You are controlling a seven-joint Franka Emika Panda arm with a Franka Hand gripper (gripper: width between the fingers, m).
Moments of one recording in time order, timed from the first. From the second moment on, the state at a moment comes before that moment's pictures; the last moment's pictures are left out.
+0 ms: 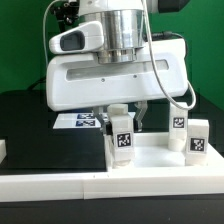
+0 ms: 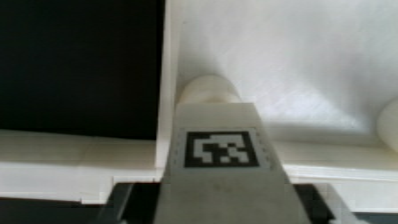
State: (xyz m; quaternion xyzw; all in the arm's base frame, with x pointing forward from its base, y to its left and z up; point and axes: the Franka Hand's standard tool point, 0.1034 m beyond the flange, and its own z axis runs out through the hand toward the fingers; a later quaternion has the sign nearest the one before) arm 0.619 0.002 0.079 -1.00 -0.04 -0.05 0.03
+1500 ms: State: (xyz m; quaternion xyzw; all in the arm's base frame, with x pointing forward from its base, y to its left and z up) arm 0.616 0.003 0.076 -0.81 0.58 -0.04 0.08
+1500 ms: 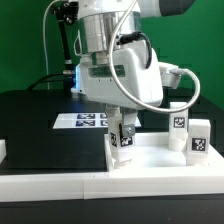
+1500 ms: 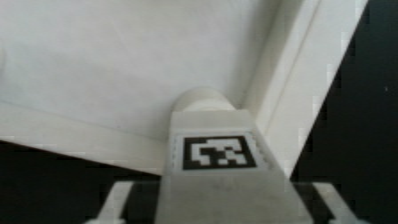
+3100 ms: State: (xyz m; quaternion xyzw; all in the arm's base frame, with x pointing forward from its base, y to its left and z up) arm 0.614 0.013 0.076 -0.99 0.09 -0.06 0.03
